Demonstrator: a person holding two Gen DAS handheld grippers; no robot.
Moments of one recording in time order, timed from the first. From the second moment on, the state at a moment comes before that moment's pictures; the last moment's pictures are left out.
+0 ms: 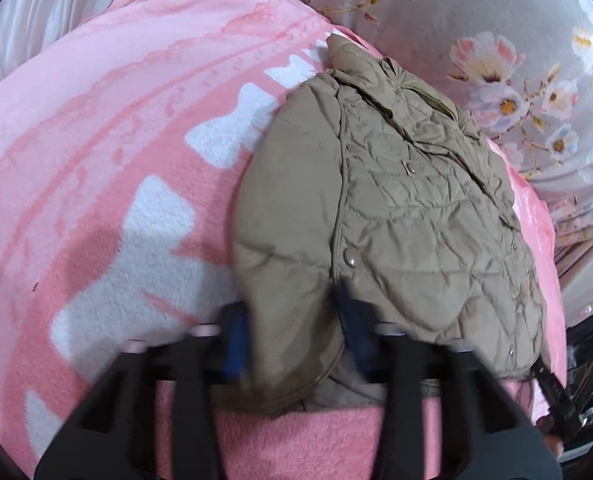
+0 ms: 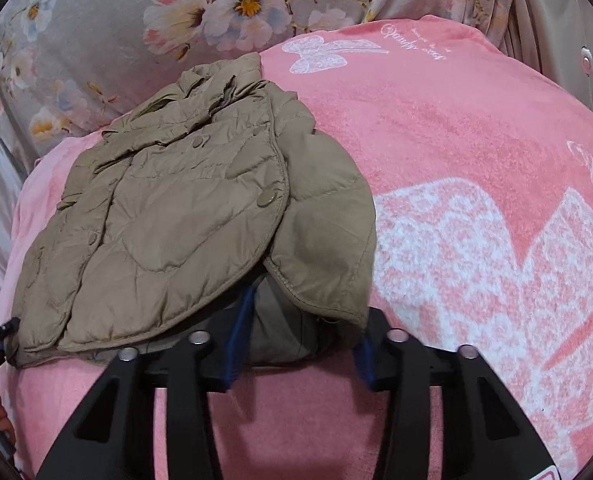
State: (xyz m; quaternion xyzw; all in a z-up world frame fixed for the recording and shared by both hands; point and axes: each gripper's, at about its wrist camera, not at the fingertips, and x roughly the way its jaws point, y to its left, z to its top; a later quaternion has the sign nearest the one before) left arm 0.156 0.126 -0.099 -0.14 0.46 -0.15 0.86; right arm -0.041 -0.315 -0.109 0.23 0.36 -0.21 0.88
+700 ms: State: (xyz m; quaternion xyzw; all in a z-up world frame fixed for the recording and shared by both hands) left arm 0.046 0.173 0.025 -0.15 0.38 -0.21 0.89; right arm -0.187 -0.275 0.001 0.22 0.21 -0.17 0.94
